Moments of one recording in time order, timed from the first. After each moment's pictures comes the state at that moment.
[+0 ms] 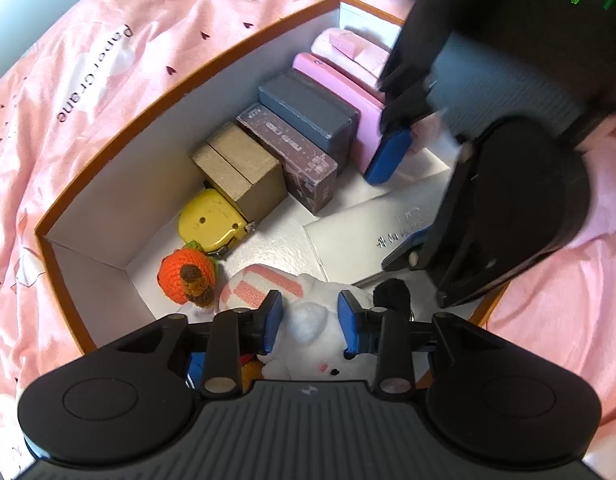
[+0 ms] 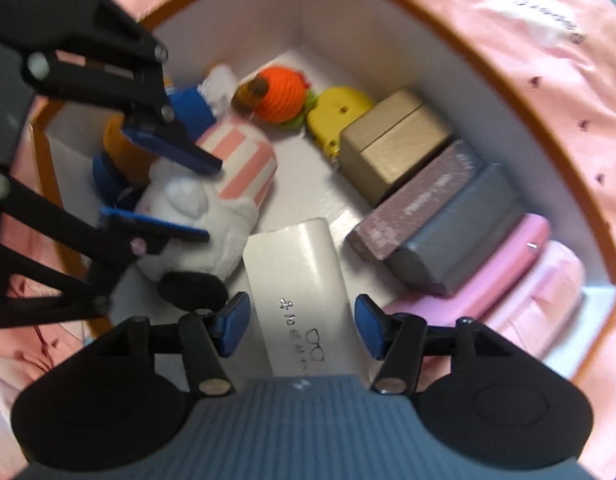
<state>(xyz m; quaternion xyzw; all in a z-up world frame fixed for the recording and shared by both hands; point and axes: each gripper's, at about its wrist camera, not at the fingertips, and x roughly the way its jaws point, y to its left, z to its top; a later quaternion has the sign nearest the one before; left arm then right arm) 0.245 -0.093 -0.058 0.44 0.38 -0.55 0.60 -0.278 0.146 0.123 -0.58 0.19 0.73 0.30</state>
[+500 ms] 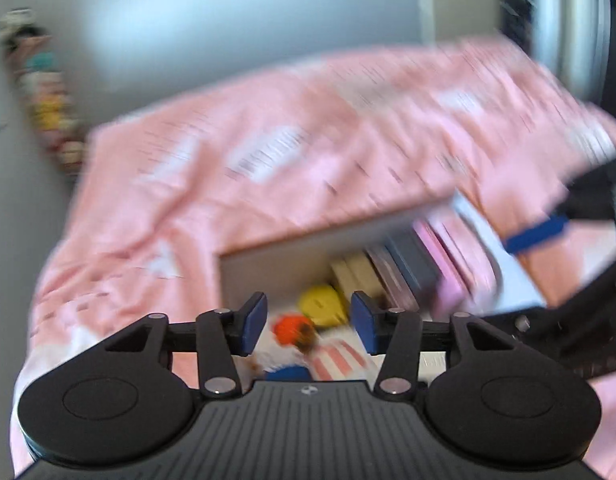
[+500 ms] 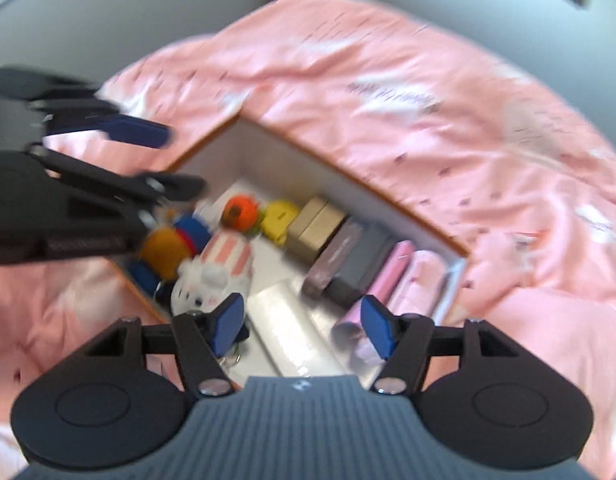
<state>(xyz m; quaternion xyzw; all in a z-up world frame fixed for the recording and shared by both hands) 0.233 -0.023 0.052 0.23 0.29 -0.44 0.82 -0.269 0.035 0.174 -0.43 0.14 0.75 0.48</state>
